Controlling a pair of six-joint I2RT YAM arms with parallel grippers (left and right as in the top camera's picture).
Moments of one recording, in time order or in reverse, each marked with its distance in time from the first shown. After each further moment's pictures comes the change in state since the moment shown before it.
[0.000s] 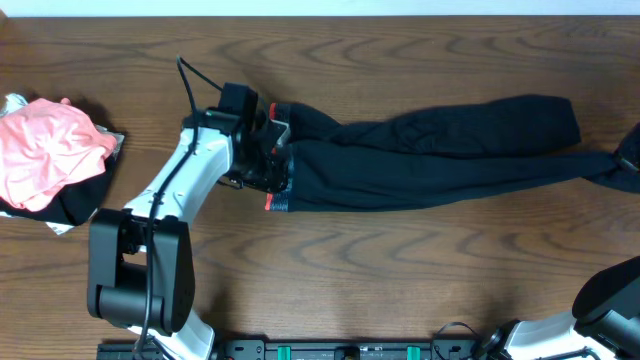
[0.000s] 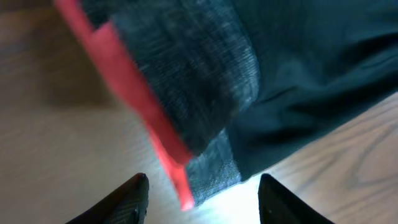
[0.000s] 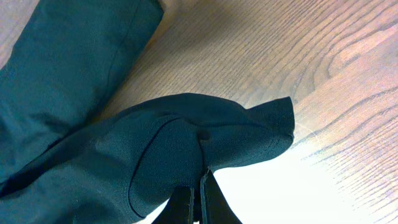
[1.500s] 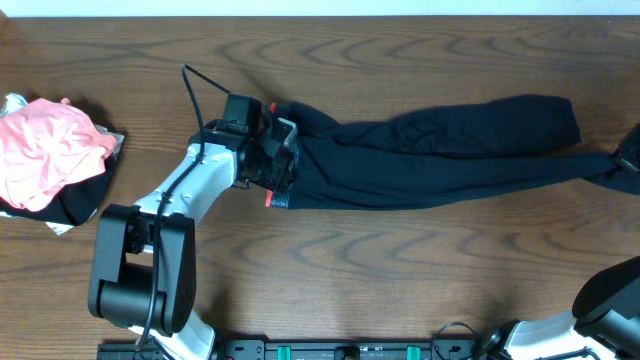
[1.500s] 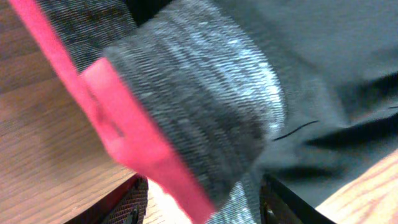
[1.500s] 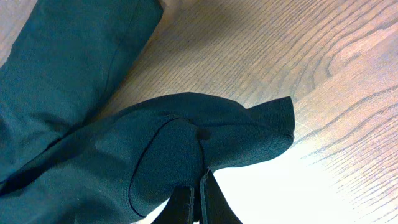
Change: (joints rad) left arm -0.019 0.000 -0.117 0.282 0.005 0.022; right arm 0.000 0.000 0.000 -0.003 0.000 0.000
